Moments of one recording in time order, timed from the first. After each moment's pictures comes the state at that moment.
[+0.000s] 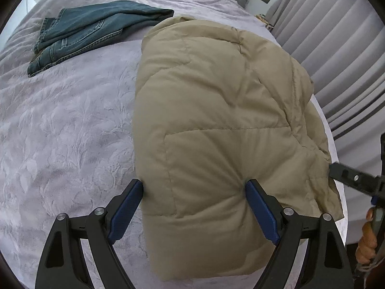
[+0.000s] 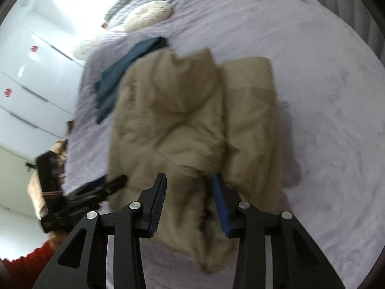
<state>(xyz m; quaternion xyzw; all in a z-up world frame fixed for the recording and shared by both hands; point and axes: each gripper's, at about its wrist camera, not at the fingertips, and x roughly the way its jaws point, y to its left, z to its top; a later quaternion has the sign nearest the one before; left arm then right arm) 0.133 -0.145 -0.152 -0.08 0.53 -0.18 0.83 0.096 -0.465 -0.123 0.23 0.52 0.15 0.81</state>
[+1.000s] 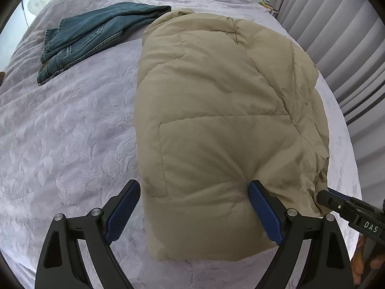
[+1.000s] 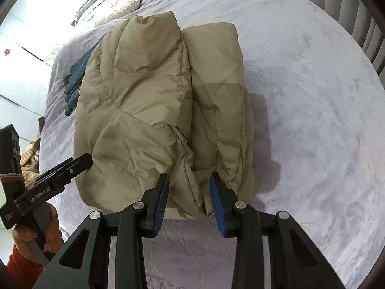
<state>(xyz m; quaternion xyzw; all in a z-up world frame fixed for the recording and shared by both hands) 0.123 -0.170 -0.140 -0.02 0.55 -0.15 0.82 0.081 -0.434 -0.165 0.22 0.55 0.07 0.80</state>
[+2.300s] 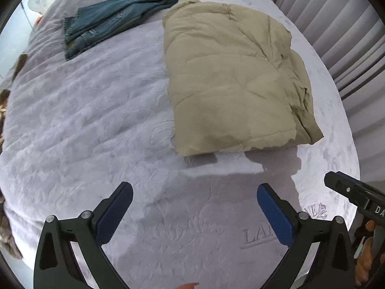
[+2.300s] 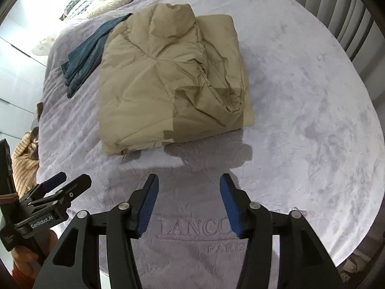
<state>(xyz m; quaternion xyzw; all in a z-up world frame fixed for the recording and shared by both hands) 0.018 -0.124 -0.093 0.01 0.59 -0.13 0.80 -0.001 -0.383 -0.103 0.20 0.58 0.02 0.79</state>
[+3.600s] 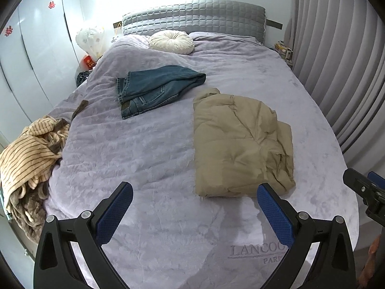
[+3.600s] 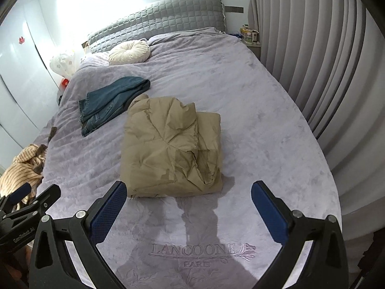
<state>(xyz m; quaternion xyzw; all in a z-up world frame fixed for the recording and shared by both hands) -0.059 -0.121 0.065 0.01 0.43 -0.04 0.90 -0.052 -0.403 0.047 0.12 0.43 -0.02 0.90</state>
